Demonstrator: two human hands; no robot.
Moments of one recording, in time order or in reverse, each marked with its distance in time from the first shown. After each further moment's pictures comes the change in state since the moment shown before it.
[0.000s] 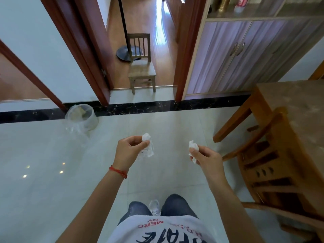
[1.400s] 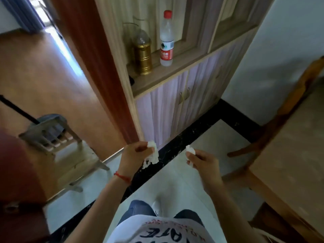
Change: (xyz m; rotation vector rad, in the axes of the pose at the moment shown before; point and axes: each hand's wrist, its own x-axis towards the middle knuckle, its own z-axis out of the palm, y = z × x) left_hand 0.610 0.249 0.326 0.186 -0.599 0.130; right_hand 0.589 -0.195 -0.063 0.268 0.499 0.068
